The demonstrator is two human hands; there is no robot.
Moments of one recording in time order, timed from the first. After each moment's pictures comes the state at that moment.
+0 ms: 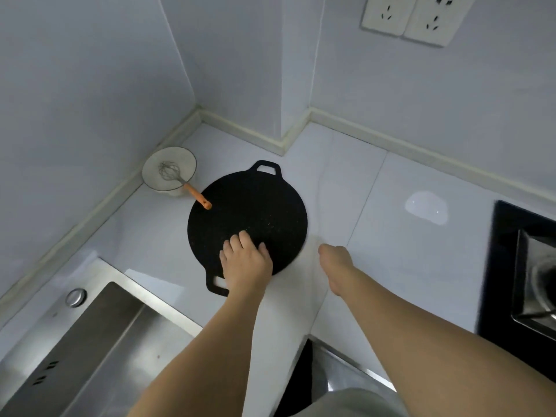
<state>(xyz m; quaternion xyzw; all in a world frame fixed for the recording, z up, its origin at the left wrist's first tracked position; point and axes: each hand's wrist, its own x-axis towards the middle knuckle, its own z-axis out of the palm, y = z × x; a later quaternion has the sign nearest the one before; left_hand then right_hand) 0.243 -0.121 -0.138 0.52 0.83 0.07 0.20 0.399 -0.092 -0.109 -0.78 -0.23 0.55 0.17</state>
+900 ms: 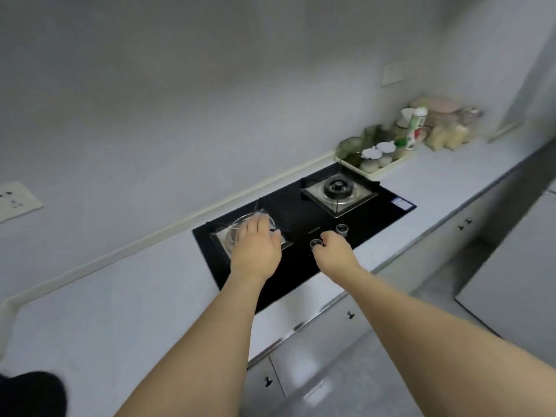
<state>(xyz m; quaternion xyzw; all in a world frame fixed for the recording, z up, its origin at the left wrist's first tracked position) 0.685 -0.322 0.040 0.94 0.27 0.13 0.14 0.763 -0.463 0.044 -0.87 -0.17 0.20 0.41</state>
